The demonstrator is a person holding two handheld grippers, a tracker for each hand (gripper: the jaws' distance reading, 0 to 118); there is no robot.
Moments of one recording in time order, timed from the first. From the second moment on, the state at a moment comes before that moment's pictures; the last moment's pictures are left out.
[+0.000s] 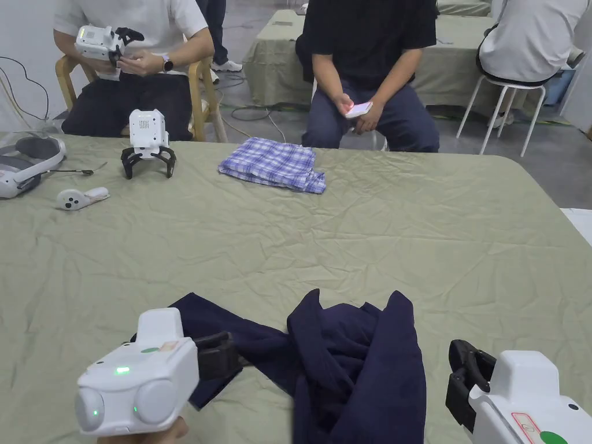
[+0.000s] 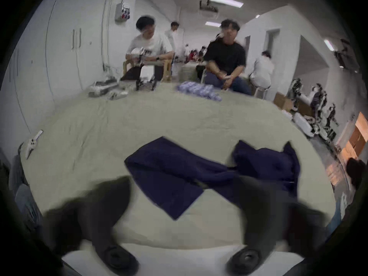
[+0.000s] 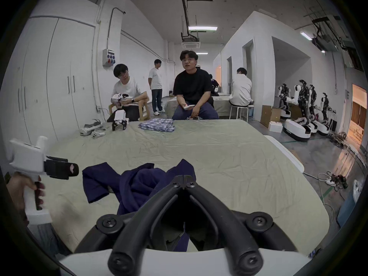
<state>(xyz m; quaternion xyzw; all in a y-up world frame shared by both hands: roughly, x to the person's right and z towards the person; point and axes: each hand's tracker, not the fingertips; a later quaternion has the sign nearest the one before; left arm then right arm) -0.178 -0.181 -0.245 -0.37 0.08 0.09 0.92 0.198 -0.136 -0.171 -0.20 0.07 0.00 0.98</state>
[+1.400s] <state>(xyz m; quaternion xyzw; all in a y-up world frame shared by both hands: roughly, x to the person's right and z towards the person) -0.227 -0.137 -0.286 -0.29 -0.02 0.14 0.95 0.254 -0.061 -0.283 -0.19 0.10 -0.14 0.97</state>
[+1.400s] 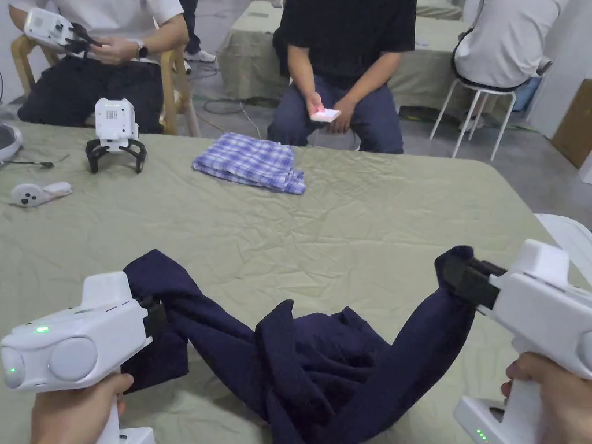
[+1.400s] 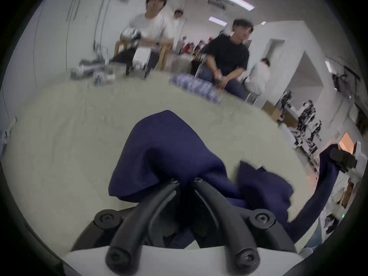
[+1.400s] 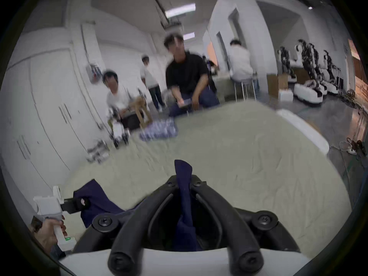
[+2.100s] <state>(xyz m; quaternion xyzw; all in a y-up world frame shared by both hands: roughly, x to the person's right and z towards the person) -0.313 0.305 -0.327 -0.04 0.12 0.04 0.99 0.348 0.341 -0.305 0.07 -0.07 -0.07 0.99</state>
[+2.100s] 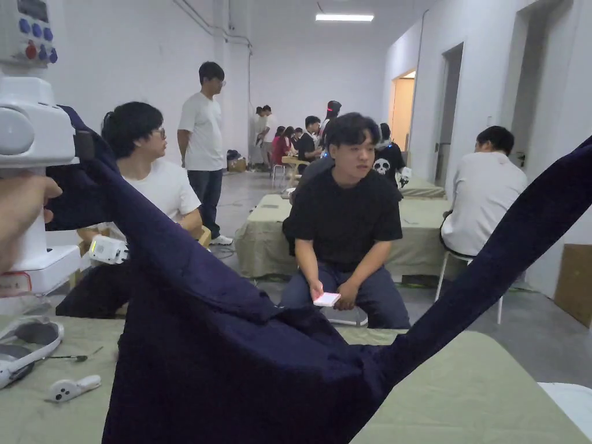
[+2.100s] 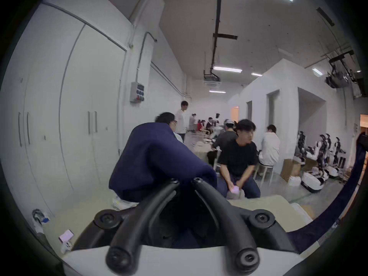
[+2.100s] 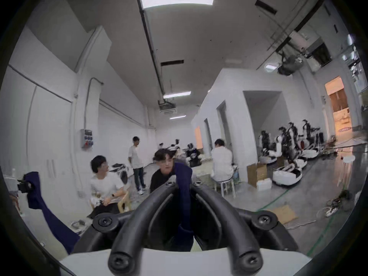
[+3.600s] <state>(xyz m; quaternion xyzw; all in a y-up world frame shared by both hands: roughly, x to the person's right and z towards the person) -0.292 0.184 -0.434 -0.15 0.08 0.02 0.99 0.356 0.222 -0.397 -0.04 -0.07 0.02 1.00</state>
